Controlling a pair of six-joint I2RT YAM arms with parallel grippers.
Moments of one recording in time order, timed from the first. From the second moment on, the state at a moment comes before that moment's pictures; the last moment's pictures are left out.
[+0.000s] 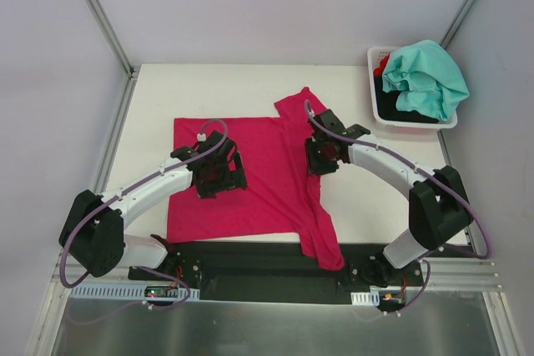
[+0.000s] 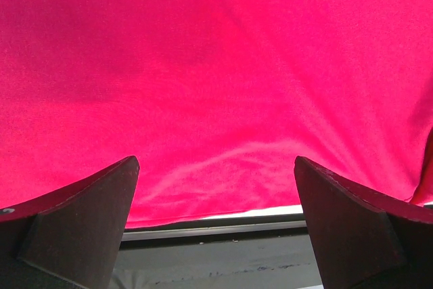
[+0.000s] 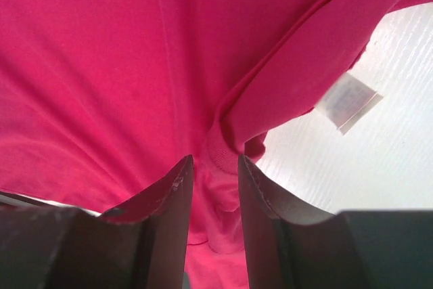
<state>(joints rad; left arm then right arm) -0.61 1.31 0.86 -0.73 -0.03 -0.83 0.60 1.56 1.13 -0.71 -0.02 0.41</state>
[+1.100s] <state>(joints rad) -0.61 1.34 0.90 -0.74 -0.03 -0.83 0.55 1.60 1.03 -0.70 -0.13 0.32</state>
